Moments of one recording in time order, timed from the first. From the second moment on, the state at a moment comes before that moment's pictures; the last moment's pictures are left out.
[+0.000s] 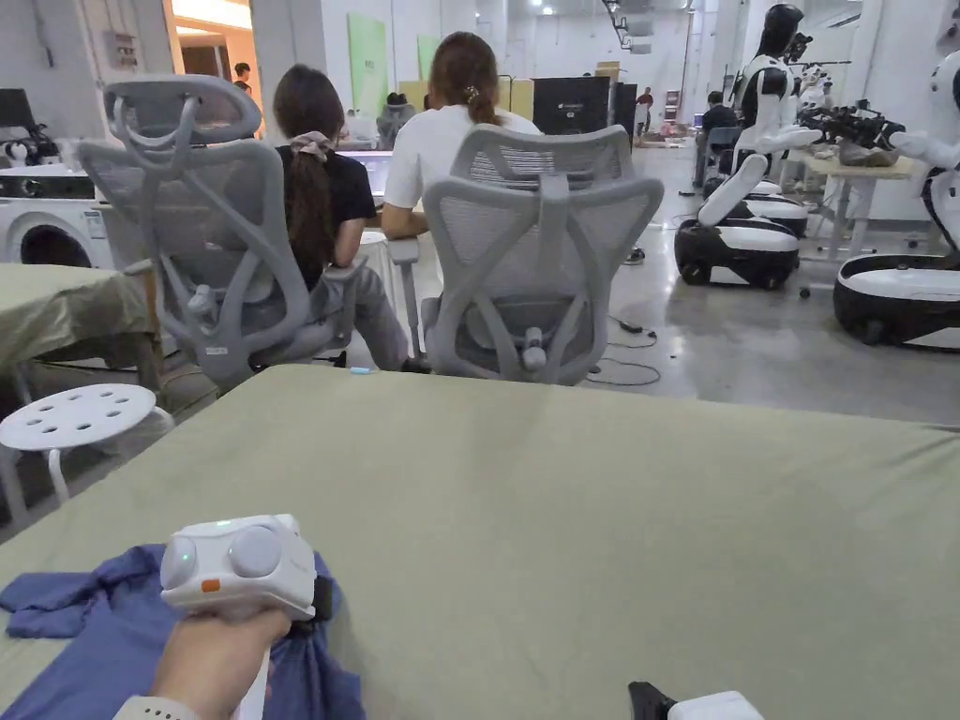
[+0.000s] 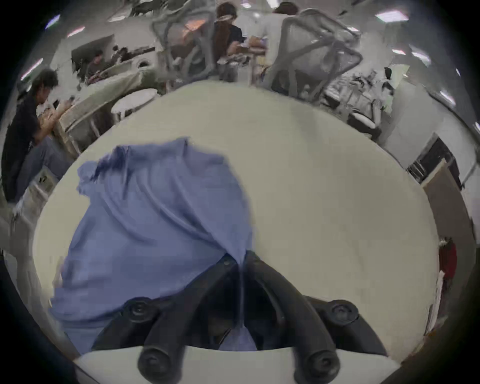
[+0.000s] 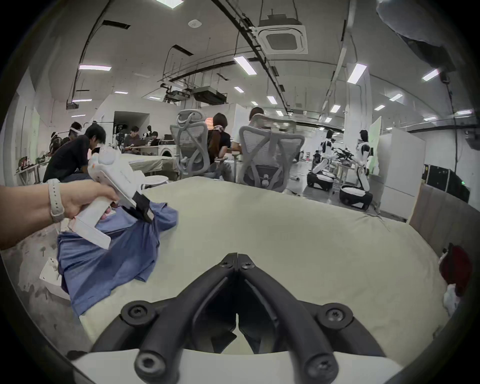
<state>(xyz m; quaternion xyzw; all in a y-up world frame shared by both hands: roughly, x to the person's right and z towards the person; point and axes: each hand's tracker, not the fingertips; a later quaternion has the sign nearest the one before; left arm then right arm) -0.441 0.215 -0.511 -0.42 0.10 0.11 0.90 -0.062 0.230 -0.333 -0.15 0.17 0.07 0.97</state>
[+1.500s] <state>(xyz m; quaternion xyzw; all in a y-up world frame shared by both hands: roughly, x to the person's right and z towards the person) 0.006 0.251 -0.454 -0.19 -0.19 -0.01 0.96 0.236 0.244 -0.305 -0.16 -0.07 0.02 0.98</state>
